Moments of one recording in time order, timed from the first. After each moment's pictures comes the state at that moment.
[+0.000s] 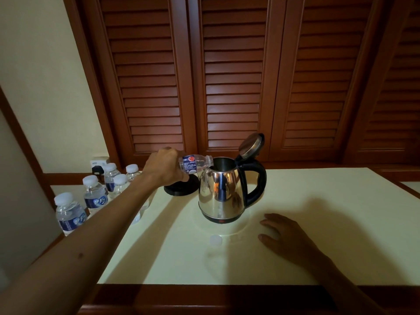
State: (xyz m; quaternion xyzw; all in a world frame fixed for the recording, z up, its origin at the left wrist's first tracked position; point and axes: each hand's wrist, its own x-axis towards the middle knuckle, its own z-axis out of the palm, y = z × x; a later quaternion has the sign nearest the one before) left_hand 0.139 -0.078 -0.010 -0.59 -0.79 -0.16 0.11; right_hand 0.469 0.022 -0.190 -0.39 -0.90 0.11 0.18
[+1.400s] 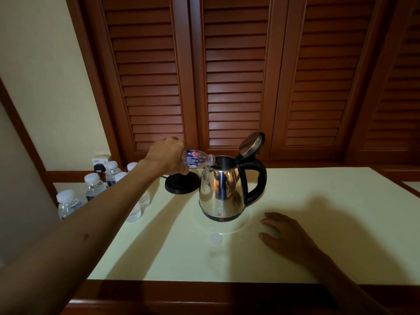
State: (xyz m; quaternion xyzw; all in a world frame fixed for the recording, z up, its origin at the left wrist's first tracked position) left_hand 0.146 -0.071 0.015 -0.61 -0.77 -0.02 0.17; right_hand 0.471 0.023 -0.189 -0.39 -0.90 0.12 0.18
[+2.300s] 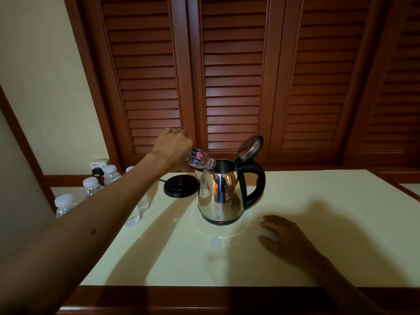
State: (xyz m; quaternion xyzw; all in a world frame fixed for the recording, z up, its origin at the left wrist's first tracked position) left_hand 0.162 -0.064 0.033 -0.61 -0.73 0.07 0.29; right_hand 0.471 0.027 -0.194 -0.39 -0.89 0.12 0.19
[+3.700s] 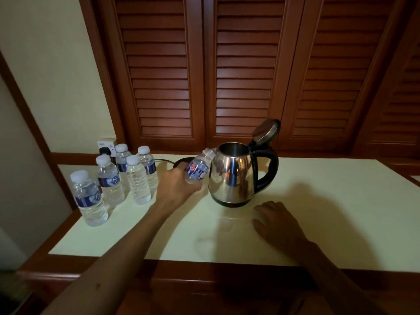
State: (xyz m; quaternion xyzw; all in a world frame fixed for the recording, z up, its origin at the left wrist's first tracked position) left_hand 0.160 -0.119 -0.093 -0.51 -0.78 -0.36 0.04; right_hand 0.422 -0.020 -0.171 -0.40 -0.90 0.06 0.15
